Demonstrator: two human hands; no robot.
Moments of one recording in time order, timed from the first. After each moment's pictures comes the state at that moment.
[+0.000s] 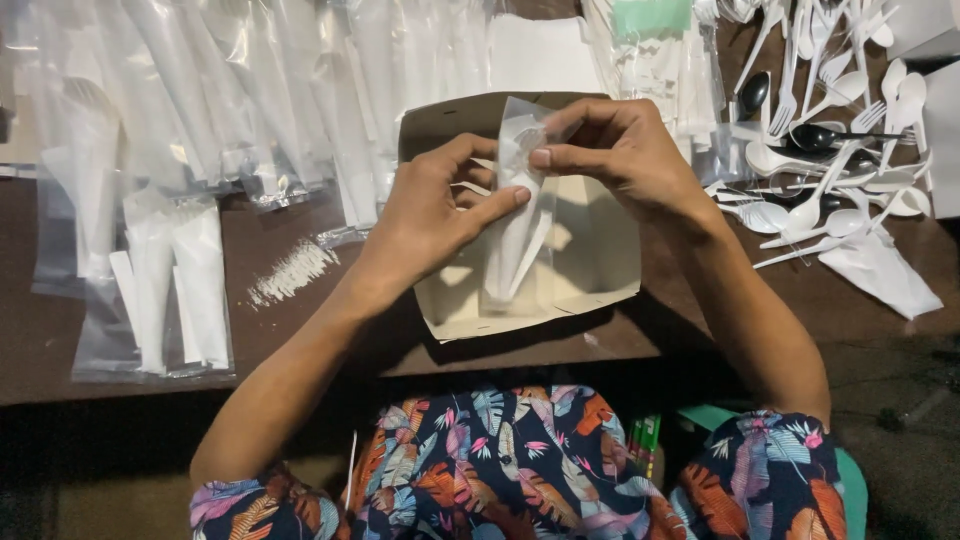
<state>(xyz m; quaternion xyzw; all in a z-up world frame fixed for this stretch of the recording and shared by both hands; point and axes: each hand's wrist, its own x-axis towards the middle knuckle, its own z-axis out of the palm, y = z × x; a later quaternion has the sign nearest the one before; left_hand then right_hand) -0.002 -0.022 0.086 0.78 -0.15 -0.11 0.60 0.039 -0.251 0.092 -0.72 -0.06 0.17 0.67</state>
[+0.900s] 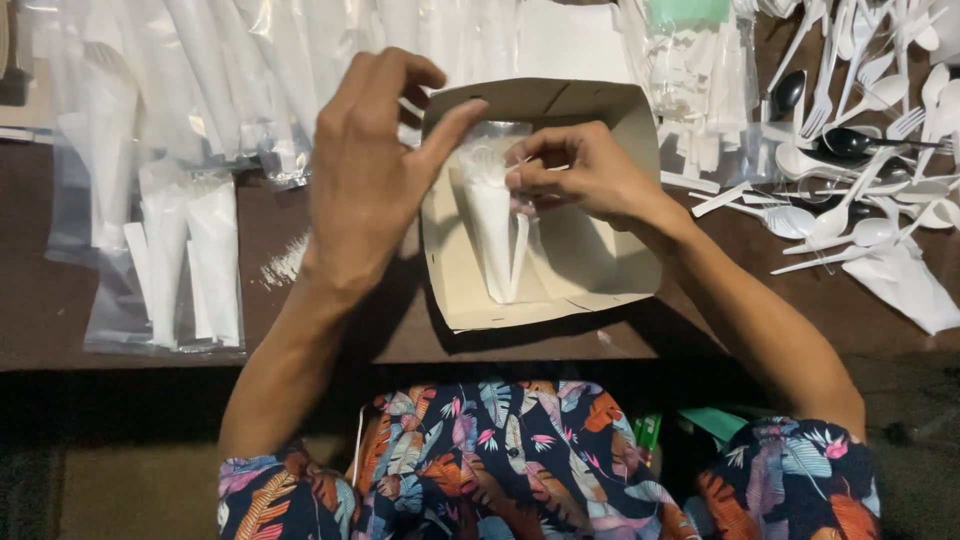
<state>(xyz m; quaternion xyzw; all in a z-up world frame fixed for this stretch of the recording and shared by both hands) 0.009 0.017 0.085 0.89 -0.16 0.23 0.36 0.040 -0.213 0.079 -0.77 -0.05 0.32 0.54</state>
